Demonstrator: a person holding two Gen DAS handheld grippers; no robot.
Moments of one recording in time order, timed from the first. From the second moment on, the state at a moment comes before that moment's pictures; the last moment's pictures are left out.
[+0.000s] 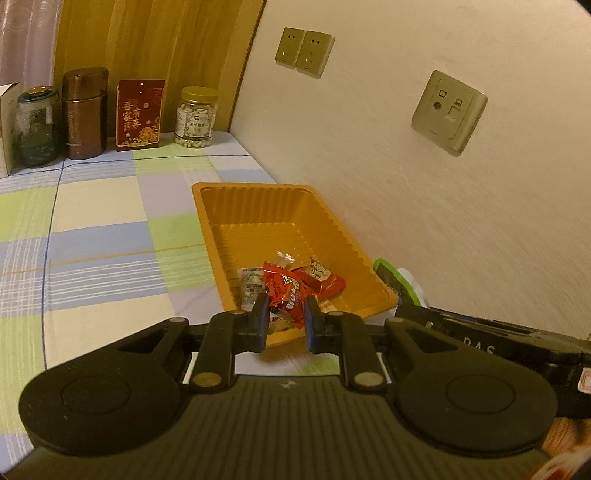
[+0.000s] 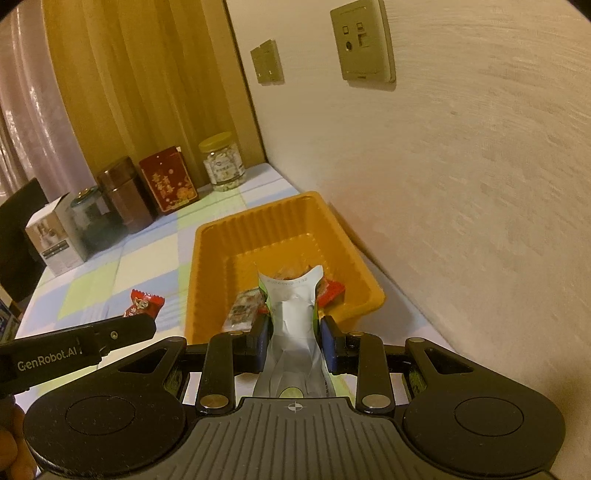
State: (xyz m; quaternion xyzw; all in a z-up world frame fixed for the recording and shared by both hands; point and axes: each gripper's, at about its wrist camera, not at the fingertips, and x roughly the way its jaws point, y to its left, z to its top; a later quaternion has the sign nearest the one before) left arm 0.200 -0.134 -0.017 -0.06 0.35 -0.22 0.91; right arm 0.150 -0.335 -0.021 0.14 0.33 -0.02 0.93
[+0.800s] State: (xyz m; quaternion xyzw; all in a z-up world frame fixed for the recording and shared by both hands) left arm 0.282 -0.155 -0.032 -0.05 0.36 -0.23 0.90; right arm 0.233 -0.348 -0.025 0.14 0.34 -0.01 0.93
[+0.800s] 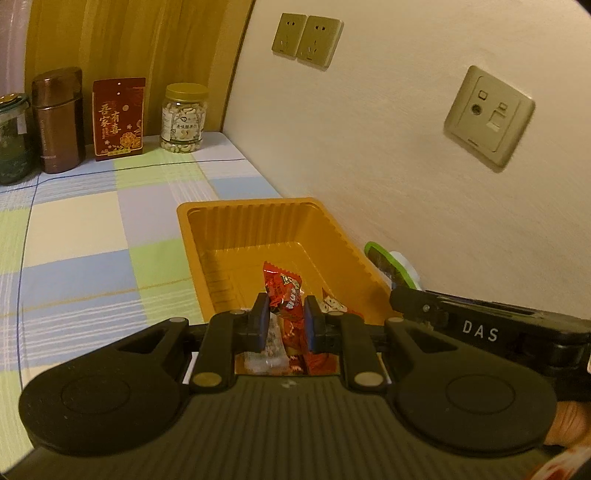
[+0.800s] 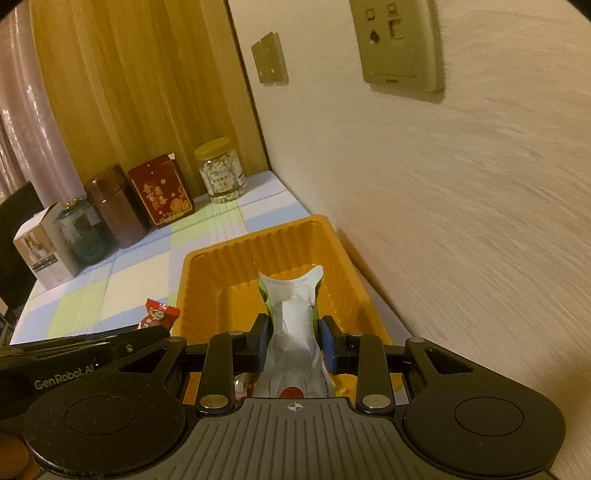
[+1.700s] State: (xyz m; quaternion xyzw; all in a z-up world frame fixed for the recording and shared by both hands) left arm 0.334 -0.168 -0.058 -0.04 0.38 -0.23 0.90; right arm 0.295 -0.347 -0.057 0.12 0.36 0.00 0.92
